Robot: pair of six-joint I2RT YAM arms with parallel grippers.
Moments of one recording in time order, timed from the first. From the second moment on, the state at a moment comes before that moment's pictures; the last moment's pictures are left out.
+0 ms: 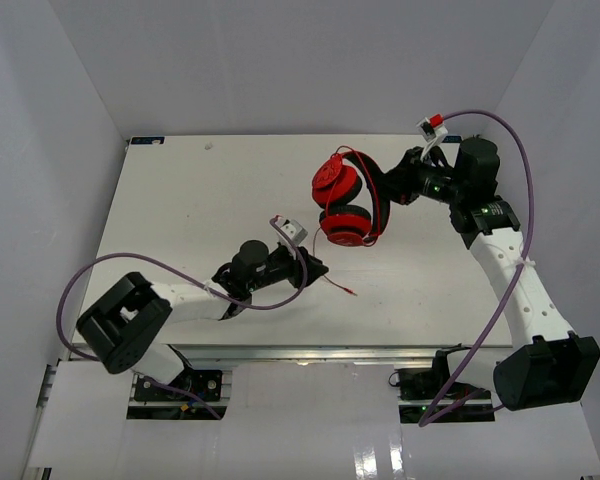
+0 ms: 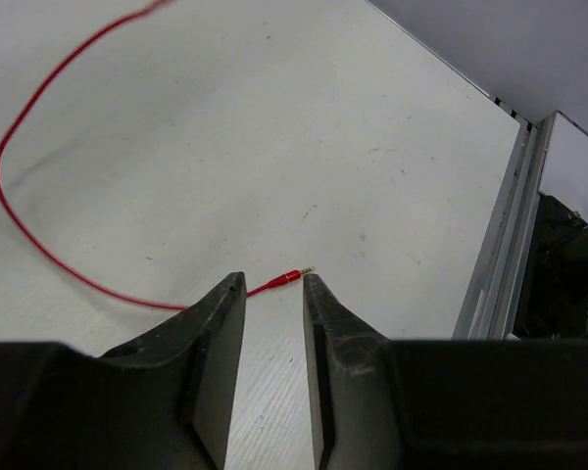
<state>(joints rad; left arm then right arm) -0.78 1.43 0.53 0.75 0.30 -0.29 0.18 1.21 1.19 -0.22 -0.82 0.28</state>
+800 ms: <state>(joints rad) -0.84 1.83 0.63 1.36 0.22 -0.09 0.18 1.22 1.34 -0.19 -0.77 0.50</state>
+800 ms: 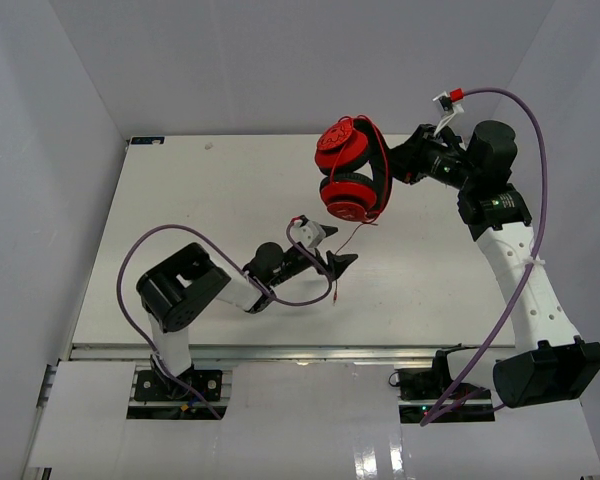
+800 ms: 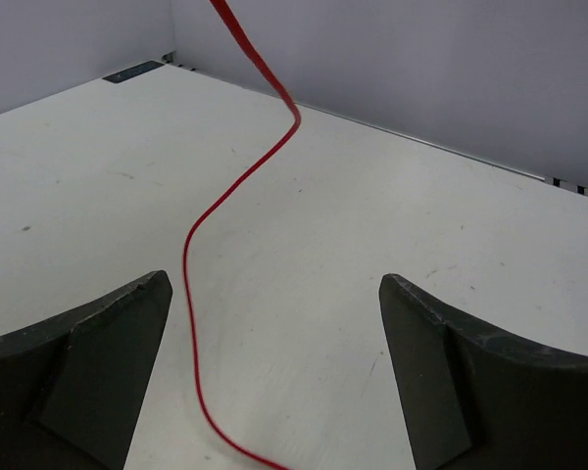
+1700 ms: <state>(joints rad) -0.85 2.19 0.95 1.38 0.19 -0.24 0.17 1.22 1.34 -0.20 -0.73 0.54</state>
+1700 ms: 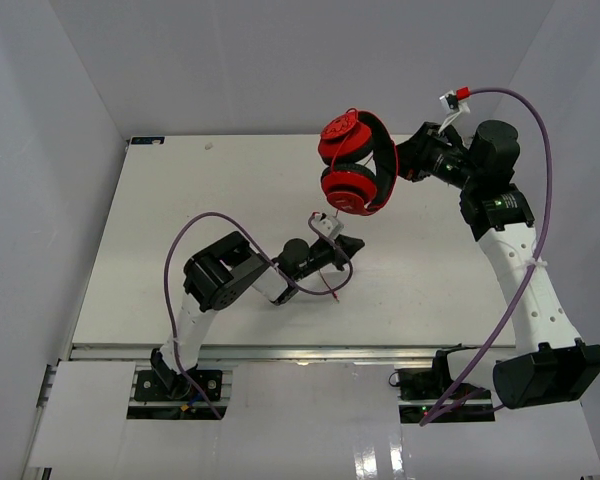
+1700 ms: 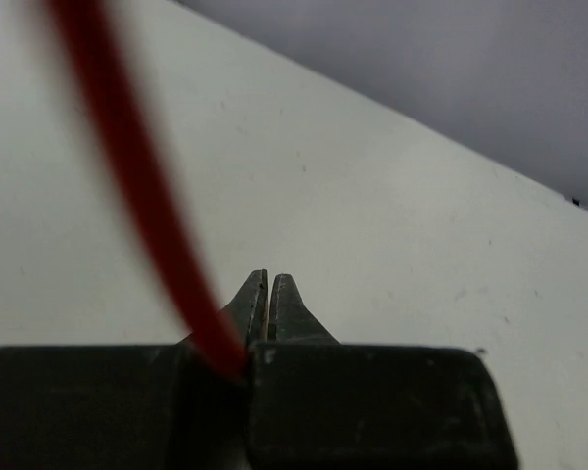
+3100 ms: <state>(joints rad) -0.60 1.67 0.74 1.20 0.27 -0.25 0.22 1.08 1.23 -0.87 -0.73 -0.56</state>
